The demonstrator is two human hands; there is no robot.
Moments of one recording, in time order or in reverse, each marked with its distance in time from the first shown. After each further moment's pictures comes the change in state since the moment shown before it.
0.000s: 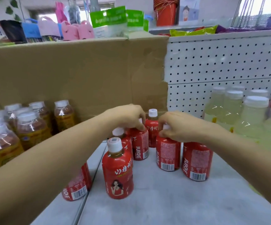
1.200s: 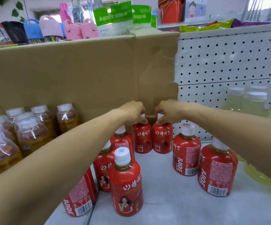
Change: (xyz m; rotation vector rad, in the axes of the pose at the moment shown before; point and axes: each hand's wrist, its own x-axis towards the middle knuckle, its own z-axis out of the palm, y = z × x) left_hand 0.053 -0.045 0.005 -0.038 0.141 -0.040; right_hand 0.112 0.020 -0.004 -0.060 -0.133 0.027
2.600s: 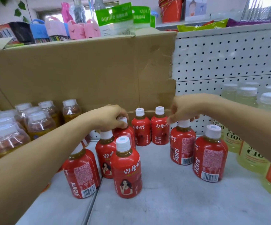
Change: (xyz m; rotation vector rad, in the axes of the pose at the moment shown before) left_hand -0.088 -0.029 -0.011 -0.079 -0.028 -0.032; right_hand -0.067 0.001 -0.017 0.013 -0.095 0.155
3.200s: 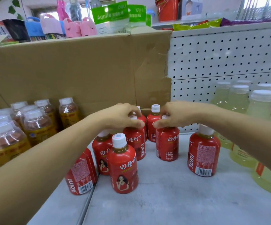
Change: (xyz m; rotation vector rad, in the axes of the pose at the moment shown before) left_hand 0.004 0.038 0.009 -0.049 0.003 0.048; right_hand -0.015 -0.008 0.021 0.001 0.071 -0.118
